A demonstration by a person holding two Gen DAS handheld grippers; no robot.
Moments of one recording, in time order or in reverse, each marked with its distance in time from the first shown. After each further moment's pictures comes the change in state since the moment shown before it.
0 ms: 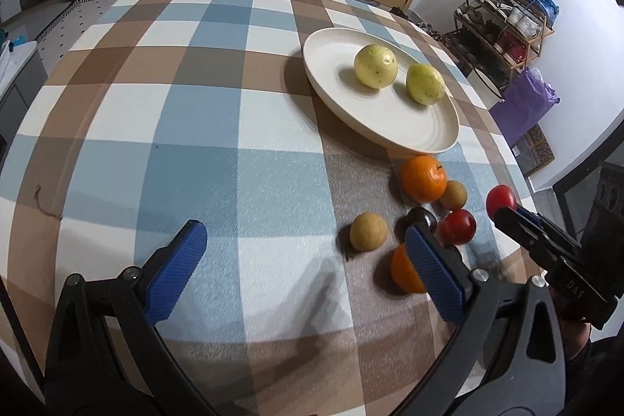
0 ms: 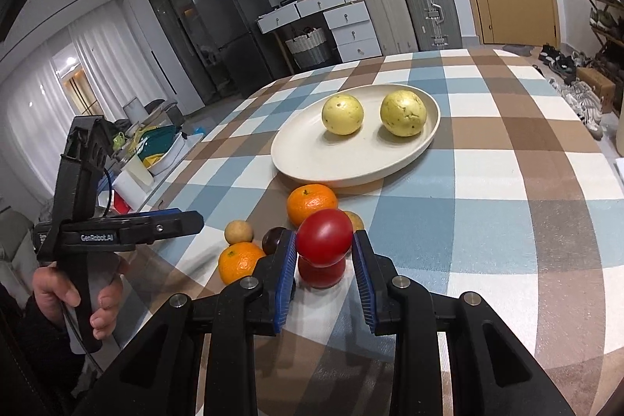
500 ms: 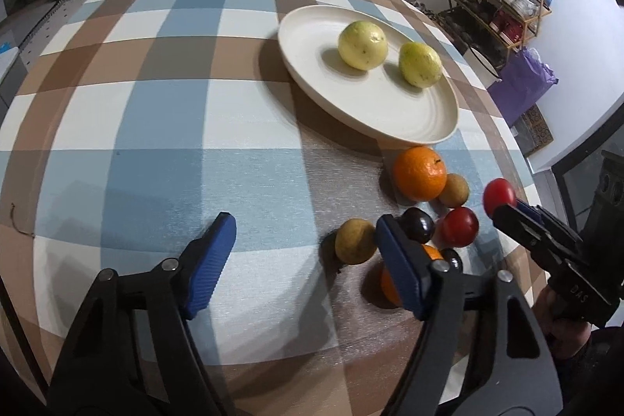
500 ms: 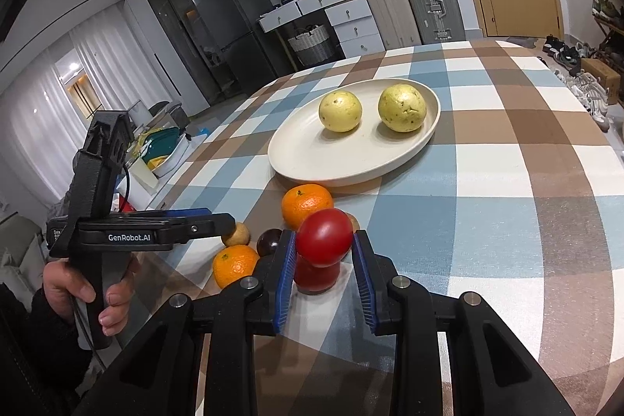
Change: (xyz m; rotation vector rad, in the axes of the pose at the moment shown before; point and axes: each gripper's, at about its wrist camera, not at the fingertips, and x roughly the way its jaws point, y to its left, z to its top) left arm 0.029 -0.017 0.011 0.044 0.071 -0.016; right arm 0.007 -0.009 0.001 0.020 0.014 0.030
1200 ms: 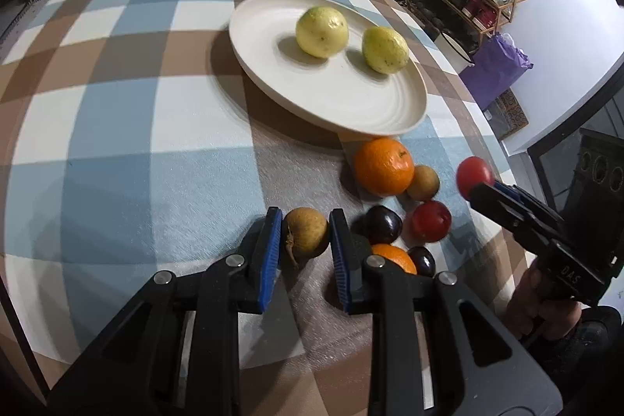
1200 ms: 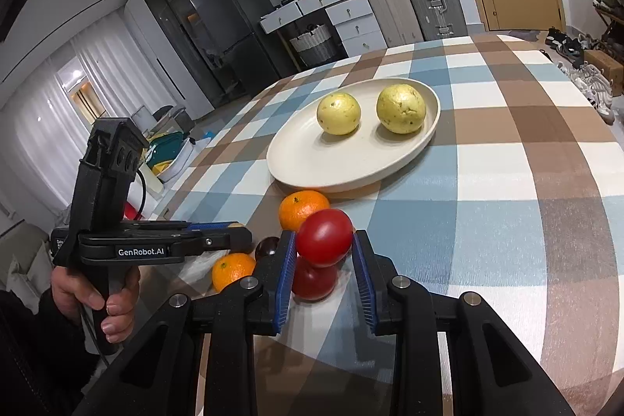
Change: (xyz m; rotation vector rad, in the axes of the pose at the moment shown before) left arm 0.011 -0.013 0.007 0.043 0.042 -0.100; right arm 0.002 -0.006 0.006 0.022 -0.001 0.033
